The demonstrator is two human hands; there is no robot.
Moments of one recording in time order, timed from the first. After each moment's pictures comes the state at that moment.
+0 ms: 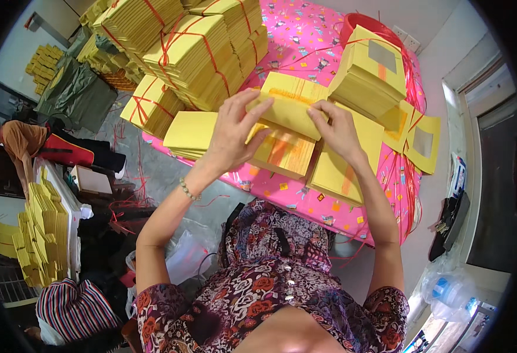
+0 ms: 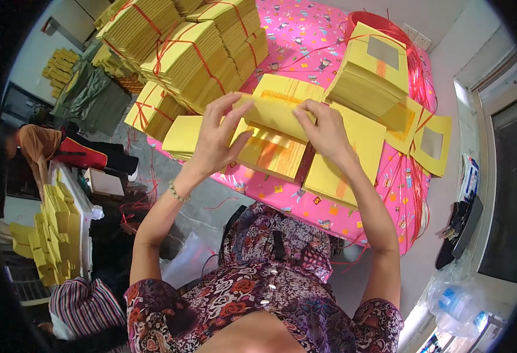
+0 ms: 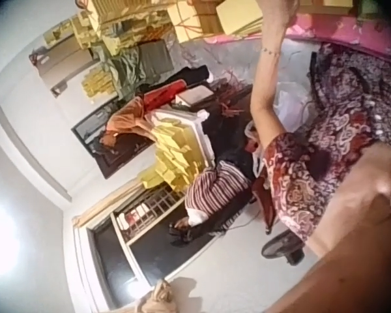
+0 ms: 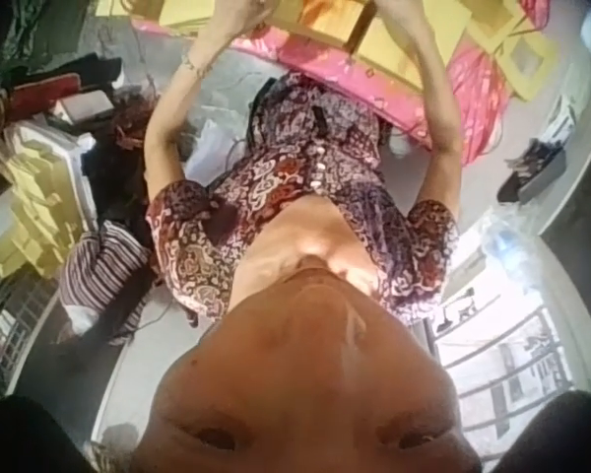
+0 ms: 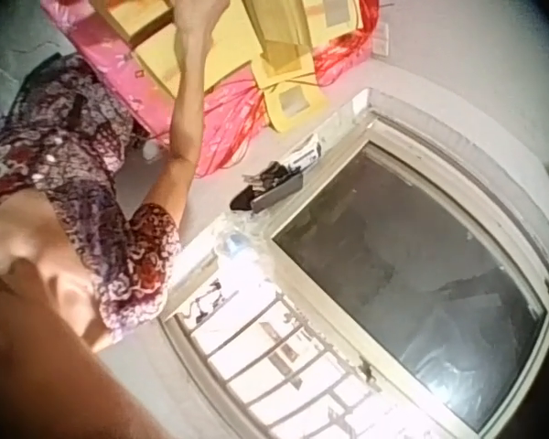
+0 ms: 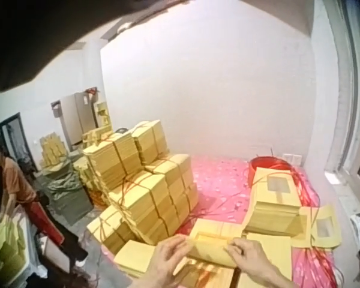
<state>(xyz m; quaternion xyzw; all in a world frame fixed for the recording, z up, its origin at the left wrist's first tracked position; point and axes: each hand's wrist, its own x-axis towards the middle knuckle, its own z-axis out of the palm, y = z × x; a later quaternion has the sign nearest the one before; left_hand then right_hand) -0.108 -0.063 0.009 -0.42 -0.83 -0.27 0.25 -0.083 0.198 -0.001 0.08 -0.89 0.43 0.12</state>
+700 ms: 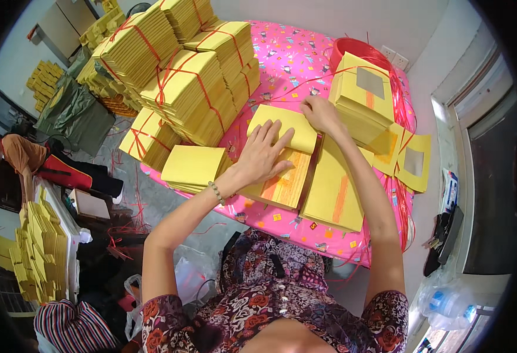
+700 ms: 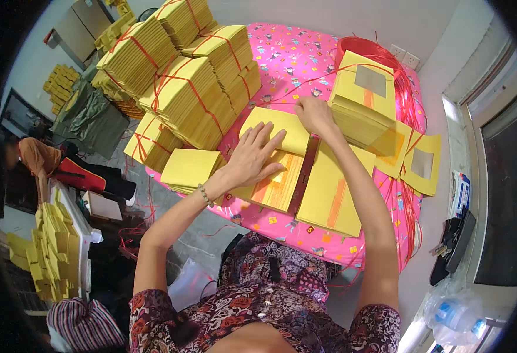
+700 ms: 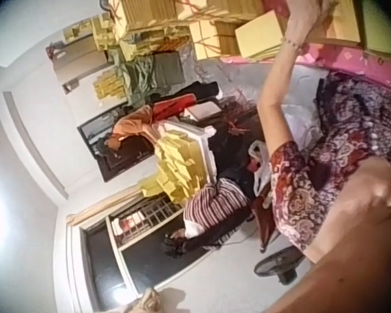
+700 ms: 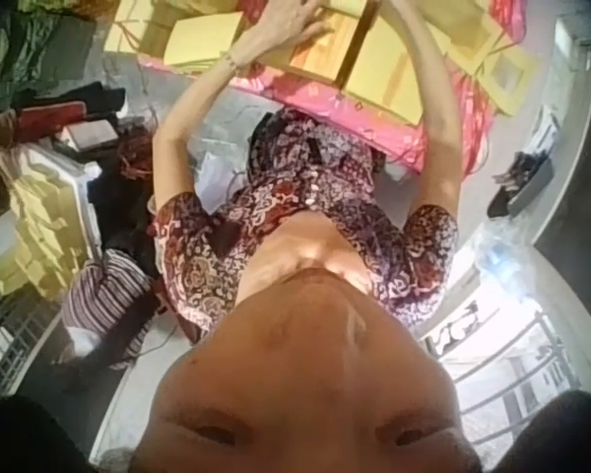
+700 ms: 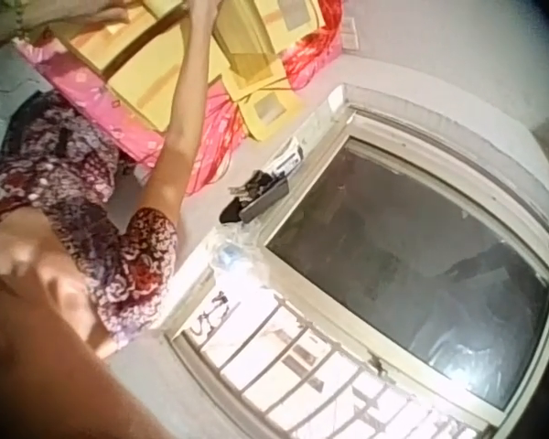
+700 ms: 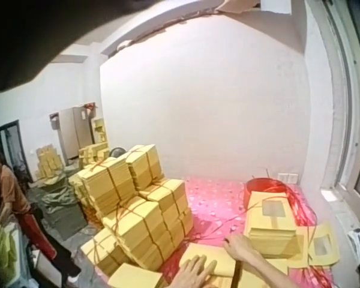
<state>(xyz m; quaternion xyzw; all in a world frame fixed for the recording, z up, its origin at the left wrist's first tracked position) -0.154 -0.002 -0.043 -0.46 -0.87 -0.13 0.15 -0.211 0.238 -0.022 0.04 -0.97 0.22 0.10</state>
